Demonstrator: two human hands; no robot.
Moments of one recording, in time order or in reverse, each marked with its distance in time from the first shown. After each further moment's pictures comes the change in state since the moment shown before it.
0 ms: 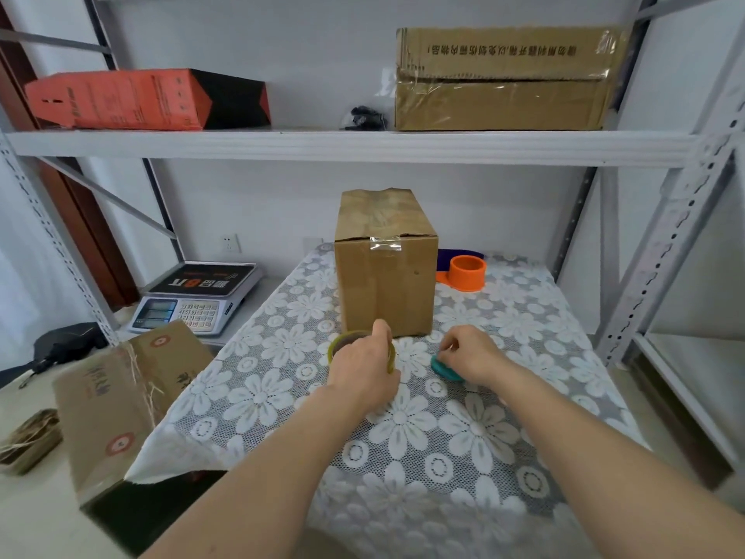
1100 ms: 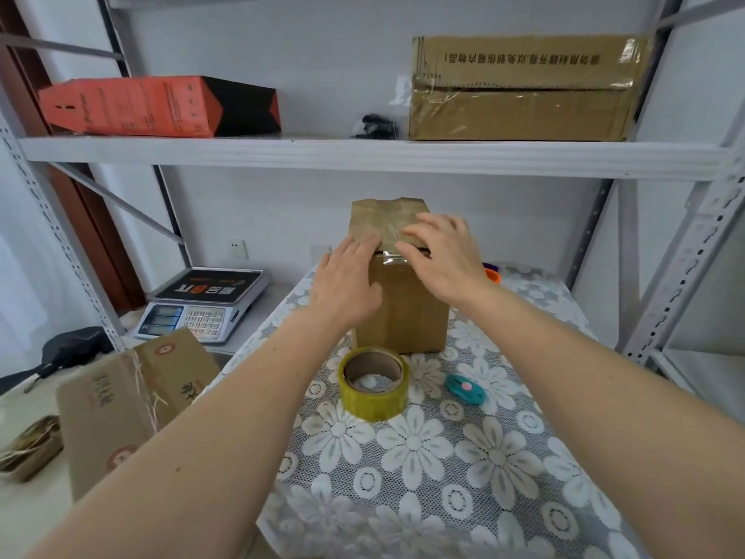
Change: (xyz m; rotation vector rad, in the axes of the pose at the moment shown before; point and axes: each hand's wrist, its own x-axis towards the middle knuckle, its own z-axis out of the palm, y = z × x) left_hand 0.072 -0.018 -0.083 -0.076 0.242 0.069; right_hand 0.044 -0.103 -0.057 -0.118 0.459 -0.479
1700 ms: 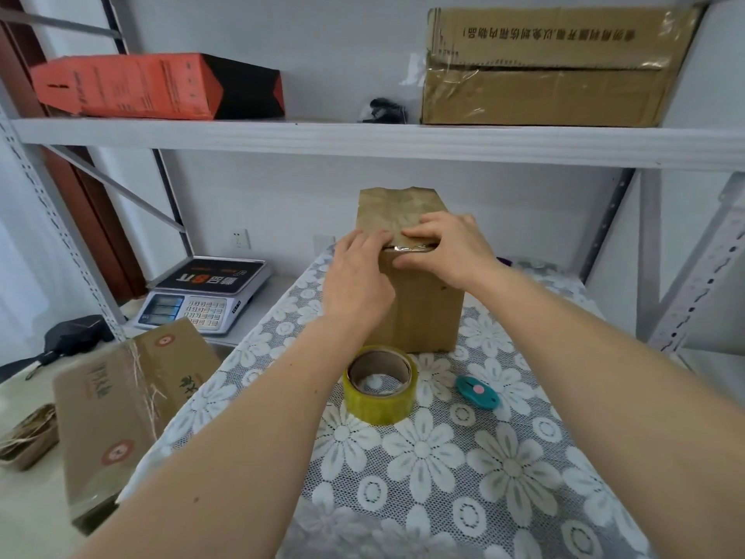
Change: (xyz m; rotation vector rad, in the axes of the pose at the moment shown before) left_hand 0.001 0.003 0.019 -0.191 0.207 -0.076; right_hand 0.020 0.010 0.011 0.130 -0.152 0.076
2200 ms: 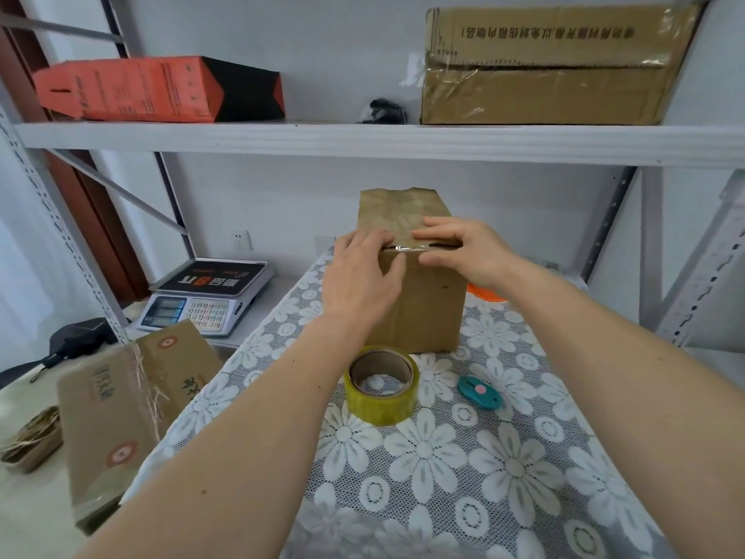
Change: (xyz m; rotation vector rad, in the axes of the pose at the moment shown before) left_hand 0.005 0.000 0.002 0.022 0.019 -0.023; right_hand 0.001 0.025 -0.010 0.401 -0.123 -0.022
